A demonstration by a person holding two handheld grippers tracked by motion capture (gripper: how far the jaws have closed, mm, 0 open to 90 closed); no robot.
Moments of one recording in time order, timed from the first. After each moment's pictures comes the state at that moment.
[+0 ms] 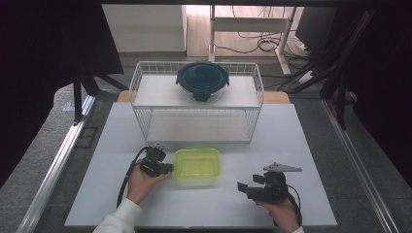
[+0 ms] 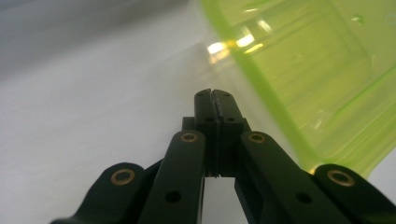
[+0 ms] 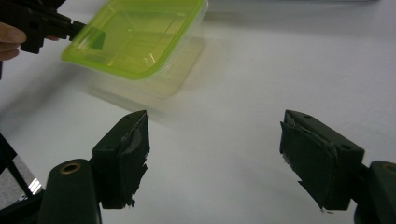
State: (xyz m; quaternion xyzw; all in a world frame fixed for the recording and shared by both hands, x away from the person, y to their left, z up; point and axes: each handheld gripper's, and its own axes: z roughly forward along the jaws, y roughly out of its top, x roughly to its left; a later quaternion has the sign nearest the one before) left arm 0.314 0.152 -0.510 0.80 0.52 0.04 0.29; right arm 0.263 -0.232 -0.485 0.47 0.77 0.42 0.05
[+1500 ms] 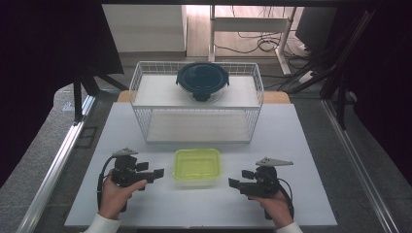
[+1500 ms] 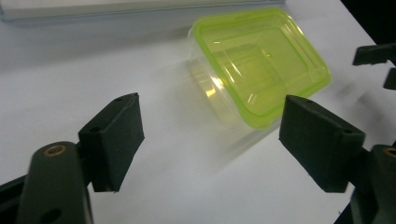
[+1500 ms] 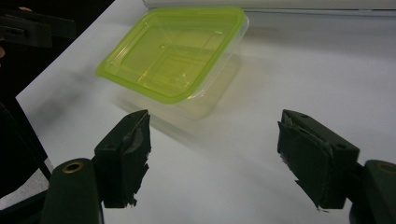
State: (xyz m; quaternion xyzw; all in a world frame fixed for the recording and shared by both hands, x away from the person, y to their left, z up) left arm 0.260 0.202 -0.480 0.73 0.53 0.03 0.43; right arm 0.281 -0.214 -0.489 0.44 0.78 0.45 0.01
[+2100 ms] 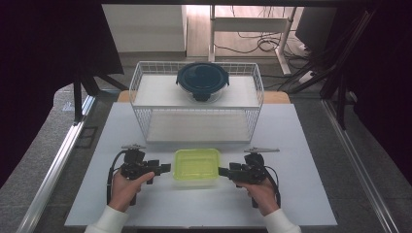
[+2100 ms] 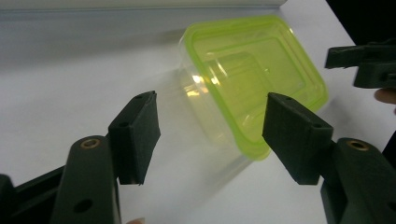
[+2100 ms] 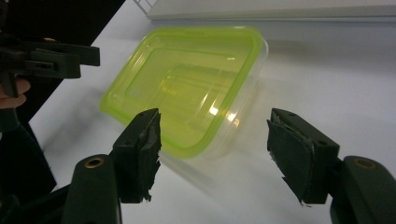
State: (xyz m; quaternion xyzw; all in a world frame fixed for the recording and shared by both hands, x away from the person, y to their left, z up) left arm 0.289 0.187 -0.491 0.72 0.54 -0.02 0.44; right arm 0.314 -0.181 -0.488 0.47 0.76 0.45 -0.03
